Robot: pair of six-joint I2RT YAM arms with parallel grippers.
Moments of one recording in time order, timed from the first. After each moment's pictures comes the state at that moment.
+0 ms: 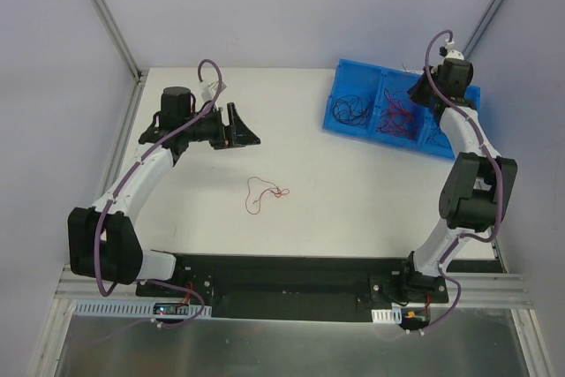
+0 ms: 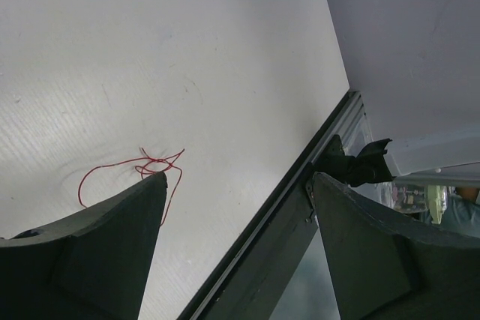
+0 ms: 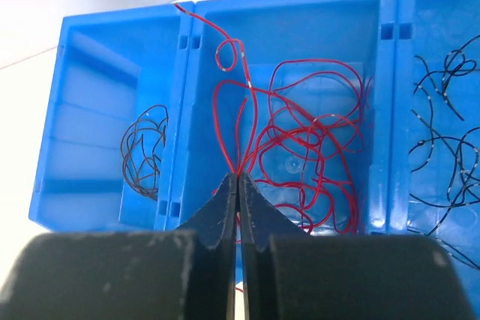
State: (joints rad) left arm -0.17 1.35 1.05 -0.29 0.88 -0.51; right arm -0.13 1.78 1.44 -0.15 -0.18 0.27
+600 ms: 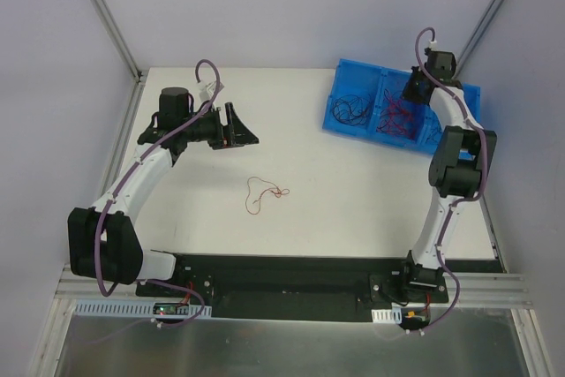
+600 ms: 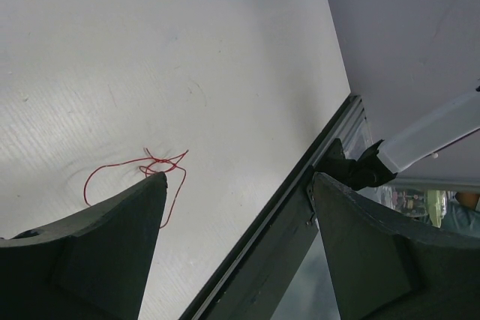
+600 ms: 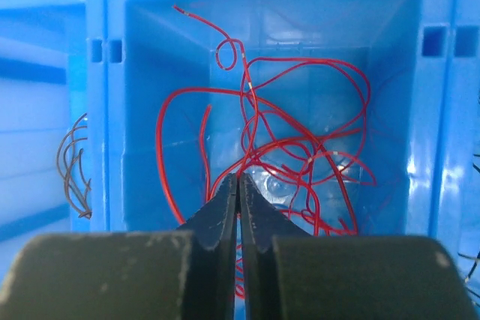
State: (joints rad) left arm -0.15 1.35 1.04 -0.28 0.88 -0.51; right arm -0.11 2.09 1.76 -0.40 -0.13 0.25
